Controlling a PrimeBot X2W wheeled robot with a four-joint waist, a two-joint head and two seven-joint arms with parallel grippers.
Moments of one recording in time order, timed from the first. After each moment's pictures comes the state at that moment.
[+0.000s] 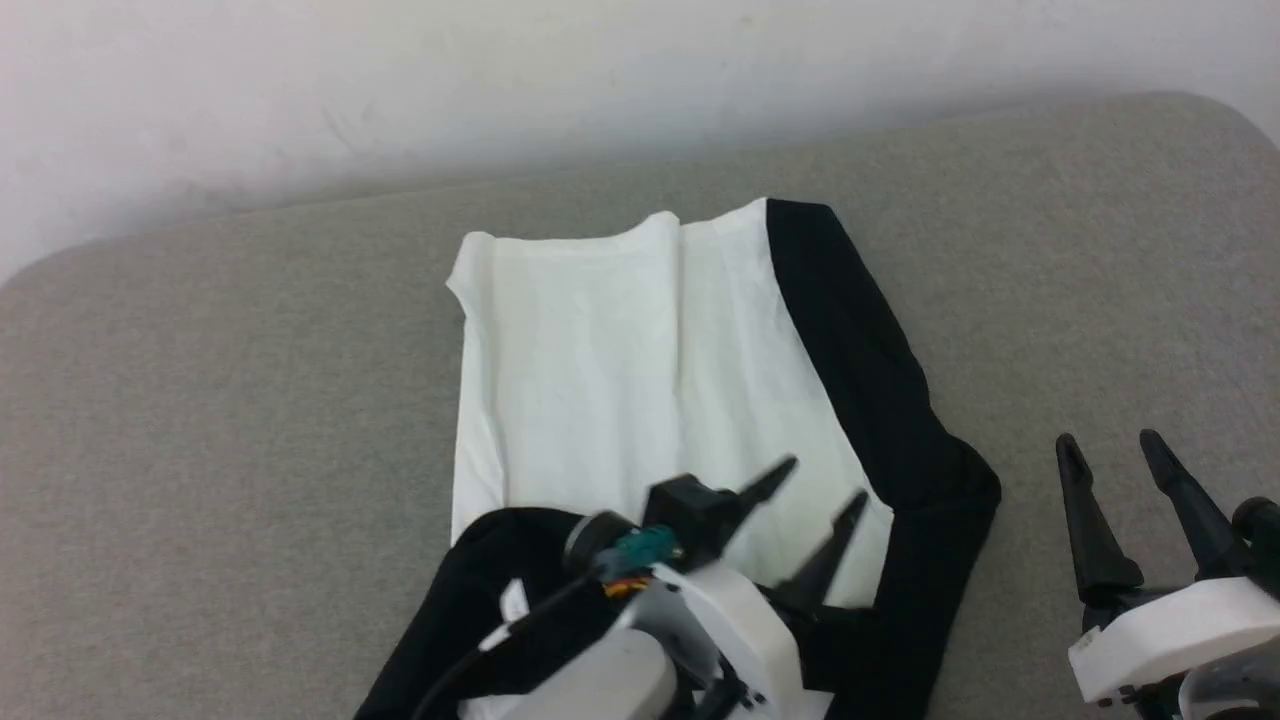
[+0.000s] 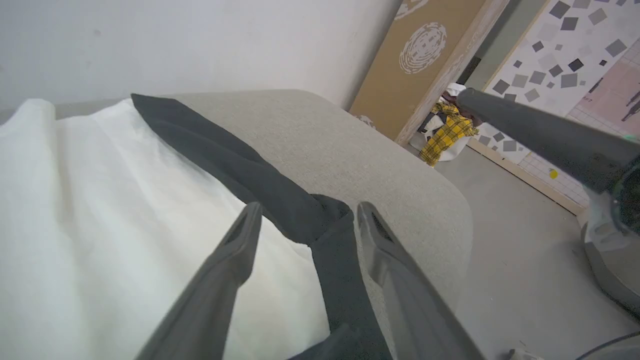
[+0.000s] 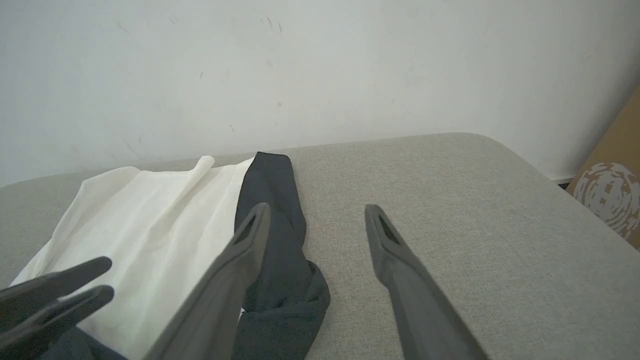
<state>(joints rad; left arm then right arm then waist) -0.40 0.05 -0.87 0.35 -0.62 0.04 -0.14 0.12 -0.05 -0.13 -0.29 0.19 0.13 0.16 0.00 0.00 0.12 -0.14</state>
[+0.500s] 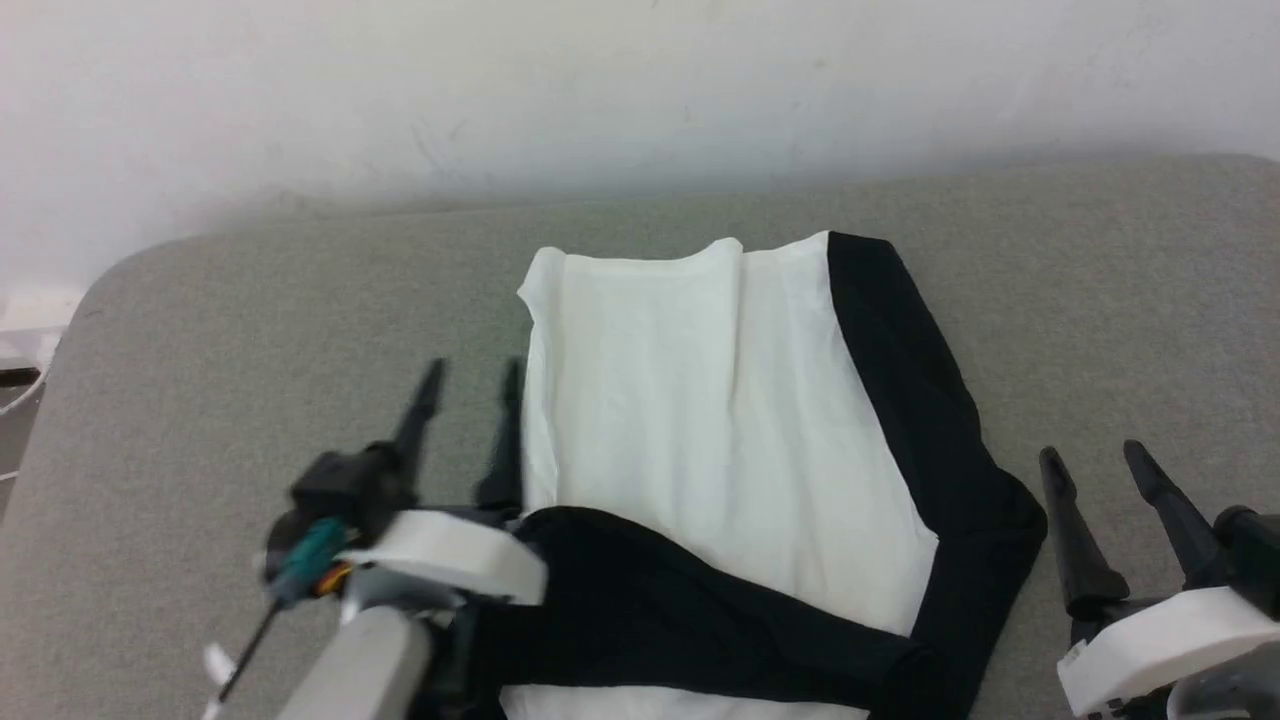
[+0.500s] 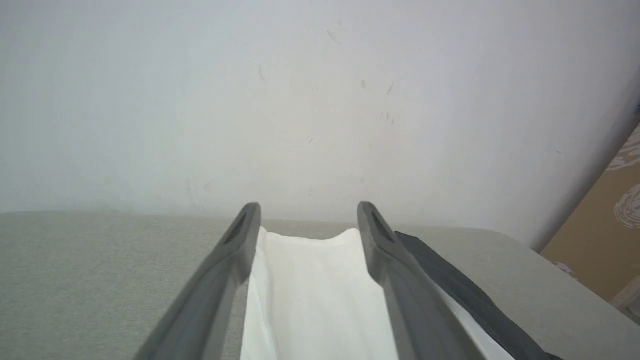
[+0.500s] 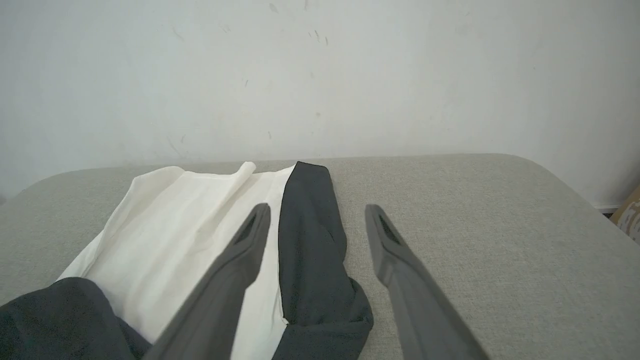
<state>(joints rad) -0.24 0.22 -0.44 0.10 -0.53 0.23 -0.26 0.15 -0.05 -0.10 -0.31 0.17 0.13 0.18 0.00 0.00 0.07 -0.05</state>
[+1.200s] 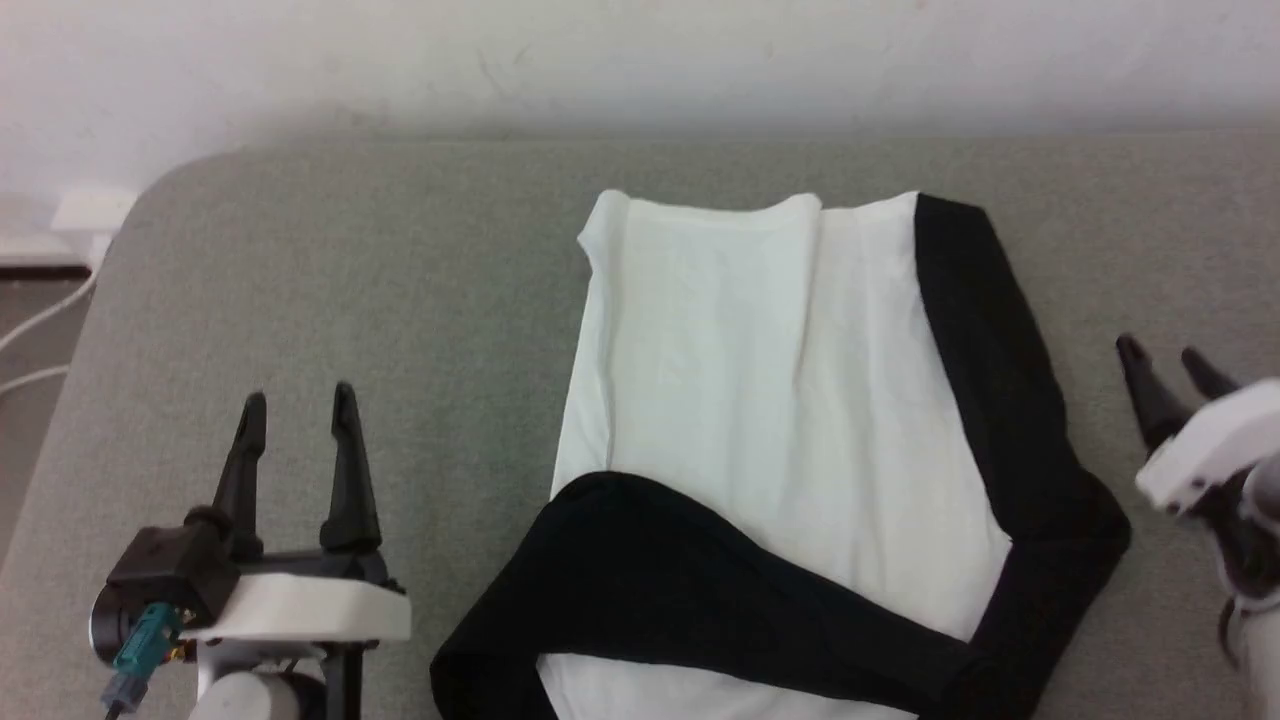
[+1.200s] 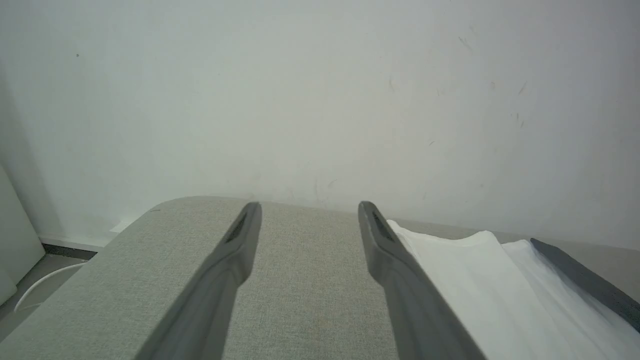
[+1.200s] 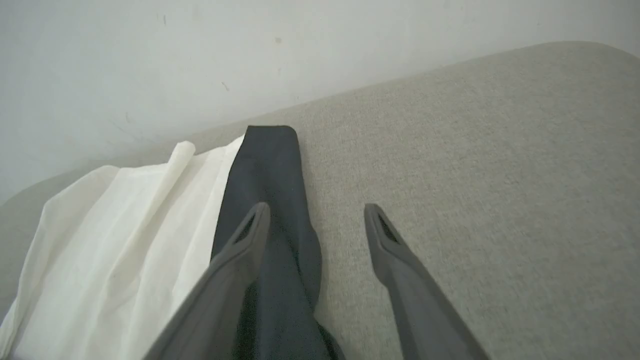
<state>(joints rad) -0.02 0.31 -0.18 -0.11 -0.44 0.24 -0.26 -0.29 -0.19 -0.22 0.29 0.41 0.13 0.27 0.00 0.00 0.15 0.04</state>
